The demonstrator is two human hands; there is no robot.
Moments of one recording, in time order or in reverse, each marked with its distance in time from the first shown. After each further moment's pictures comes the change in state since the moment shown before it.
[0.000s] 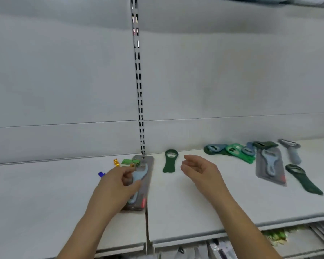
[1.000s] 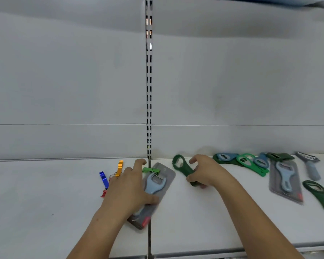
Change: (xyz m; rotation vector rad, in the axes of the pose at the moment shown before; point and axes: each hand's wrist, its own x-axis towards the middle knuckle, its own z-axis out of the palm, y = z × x) left_hand 0.018 0.025 0.010 0.459 -0.170 0.028; right_hand 0.071 -0.017 0.000 -0.661 -0.301 0.217
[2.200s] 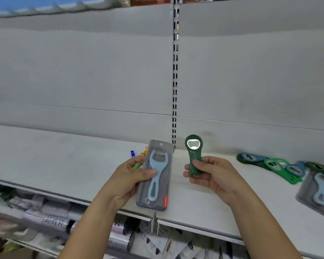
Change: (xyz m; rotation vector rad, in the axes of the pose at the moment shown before) left_hand -0.077 -0.011 -0.001 -1.469 0.080 -0.260; right_hand -0.067 0.008 0.010 1.095 -0.343 -0.202
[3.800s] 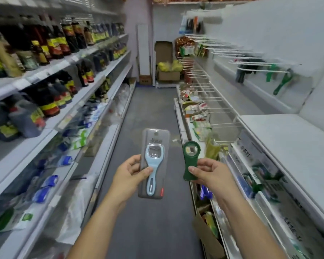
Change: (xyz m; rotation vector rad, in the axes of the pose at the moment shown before) left_hand -0.344 0.063 -0.786 -0.017 1.428 0.338; right_hand 0.066 0.316 0.952 -0.377 -1.087 0.163
